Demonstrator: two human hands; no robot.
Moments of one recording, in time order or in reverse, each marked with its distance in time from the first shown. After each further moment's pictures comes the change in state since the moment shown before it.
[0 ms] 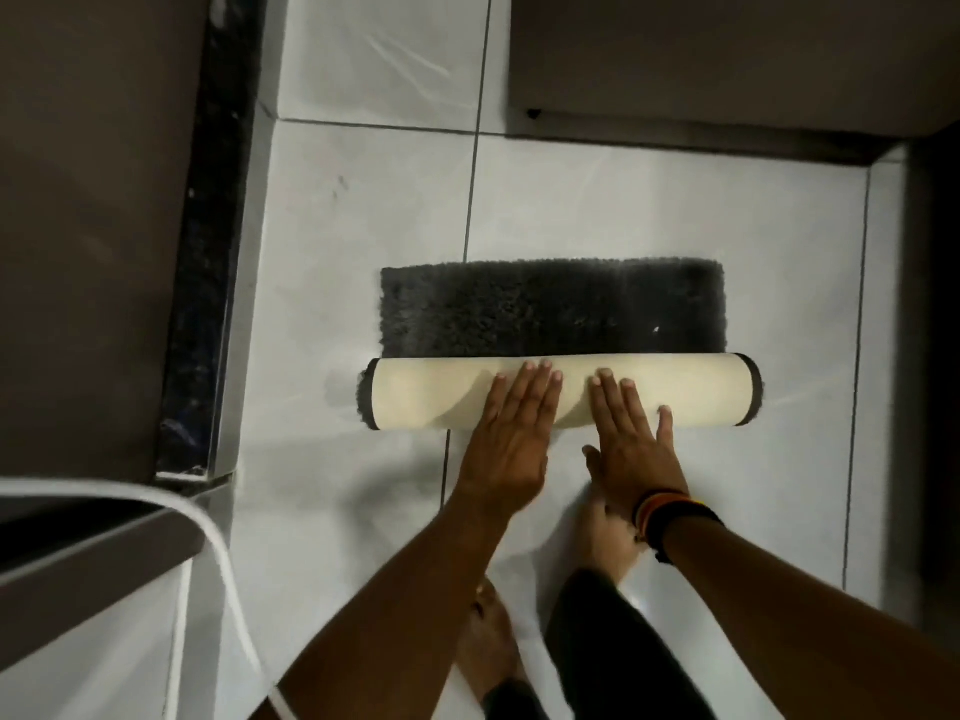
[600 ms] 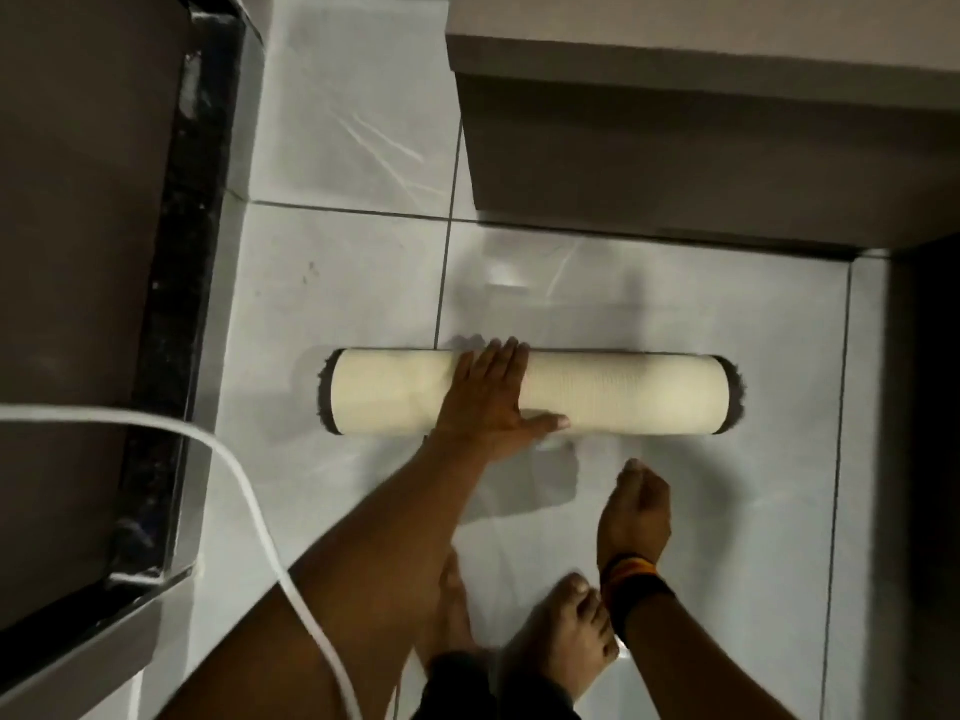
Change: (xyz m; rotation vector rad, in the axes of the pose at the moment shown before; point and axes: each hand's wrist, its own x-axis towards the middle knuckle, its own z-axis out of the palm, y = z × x) left_hand 0.182 -0.042 -0.069 -0.042 -0.284 -0.218; right_hand 0.059 0.002 -0.054 1.343 0.500 0.870
